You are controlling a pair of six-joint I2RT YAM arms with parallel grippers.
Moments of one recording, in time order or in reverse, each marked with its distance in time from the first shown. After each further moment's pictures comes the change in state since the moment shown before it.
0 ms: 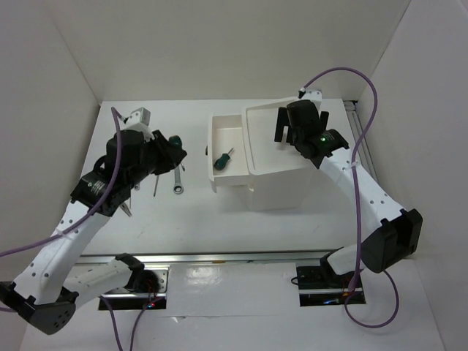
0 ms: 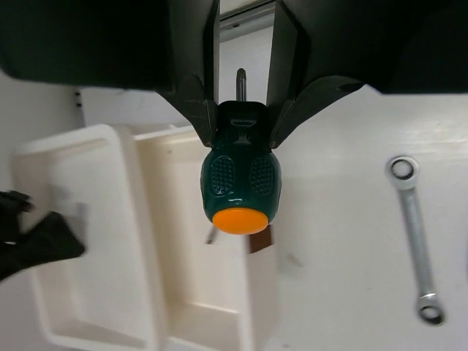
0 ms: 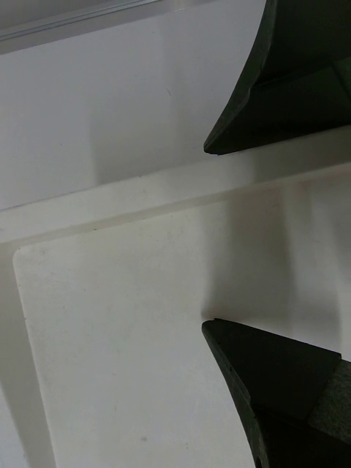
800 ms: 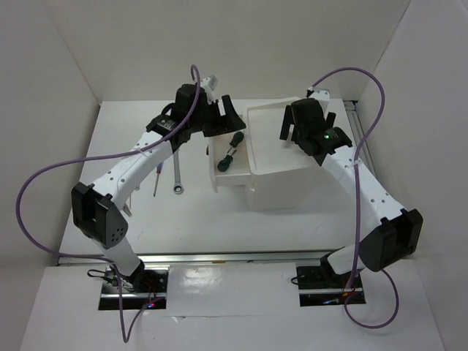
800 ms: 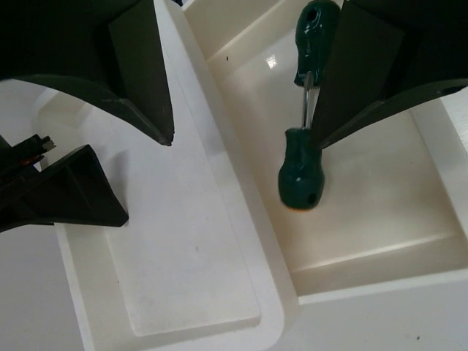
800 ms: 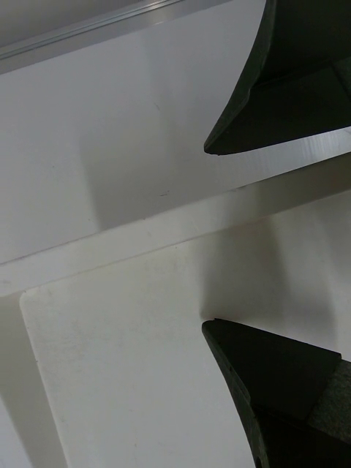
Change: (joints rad) left arm -0.023 0.686 0.433 0.238 0.336 0.055; right arm -0.049 0.009 0.020 -0.045 0.028 0.048
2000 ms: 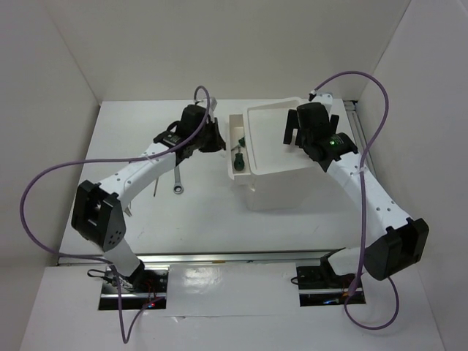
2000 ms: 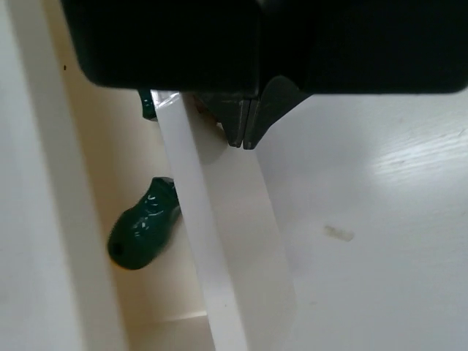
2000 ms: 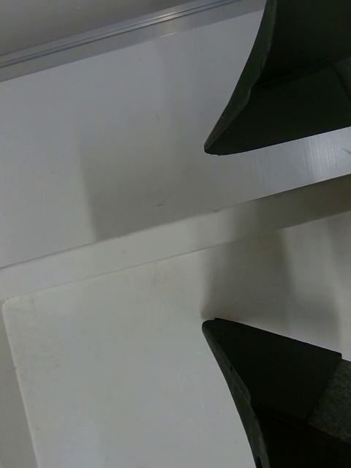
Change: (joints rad) left arm -0.005 -0.037 -0.271 0.089 -0.181 0.115; right arm -0.014 -0.064 -0.058 0.016 -0.029 -0.059
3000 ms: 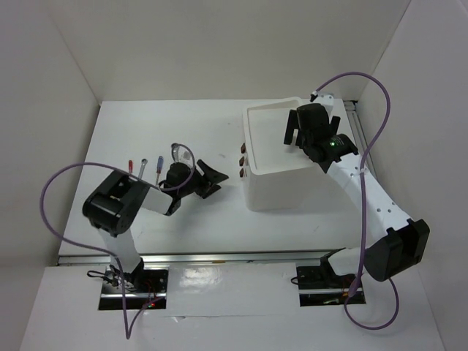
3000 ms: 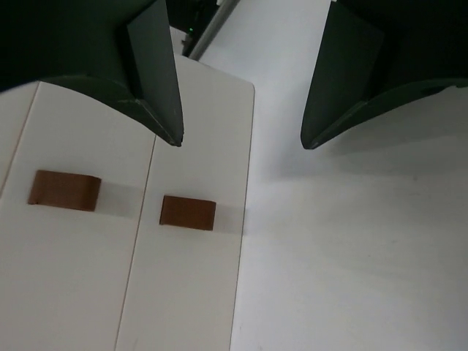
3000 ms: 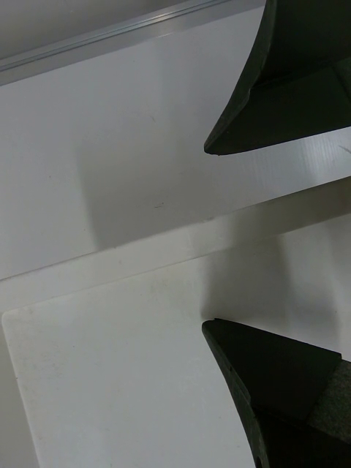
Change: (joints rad) left arm 0.101 0.083 -0.789 1.031 0.269 -0.653; right arm 0.002 -0.011 -0.012 -0.001 0.020 0.018
